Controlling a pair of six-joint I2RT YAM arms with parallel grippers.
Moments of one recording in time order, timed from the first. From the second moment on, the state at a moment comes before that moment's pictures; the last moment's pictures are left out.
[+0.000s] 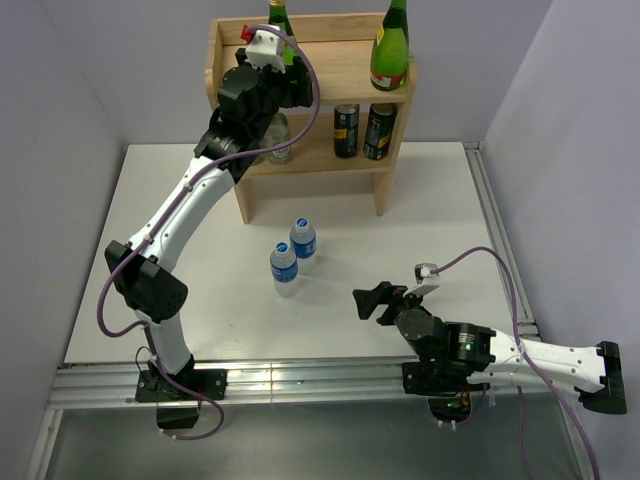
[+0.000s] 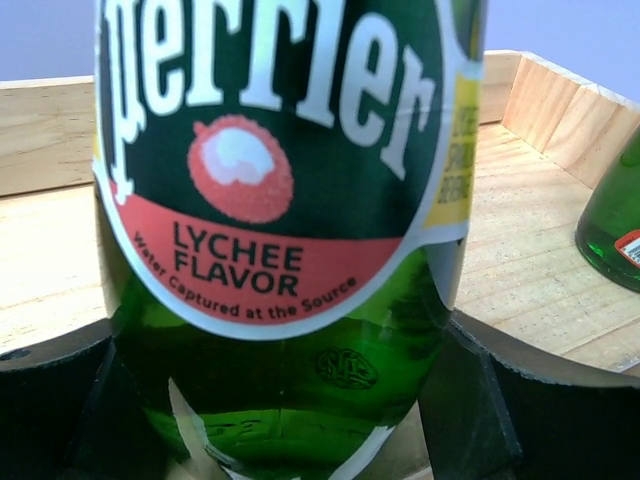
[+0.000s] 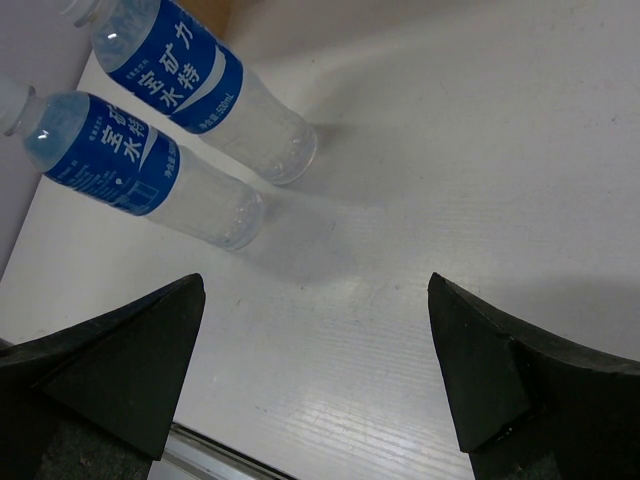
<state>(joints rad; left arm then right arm) -0.55 1.84 2.01 -0.04 -0.18 -0.09 1.29 0.42 0.27 -0.29 0.86 0.92</state>
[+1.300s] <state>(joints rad) -0.60 2.11 2.33 0.01 0.08 -0.16 1.29 0.40 0.26 -0.29 0.86 0.92</state>
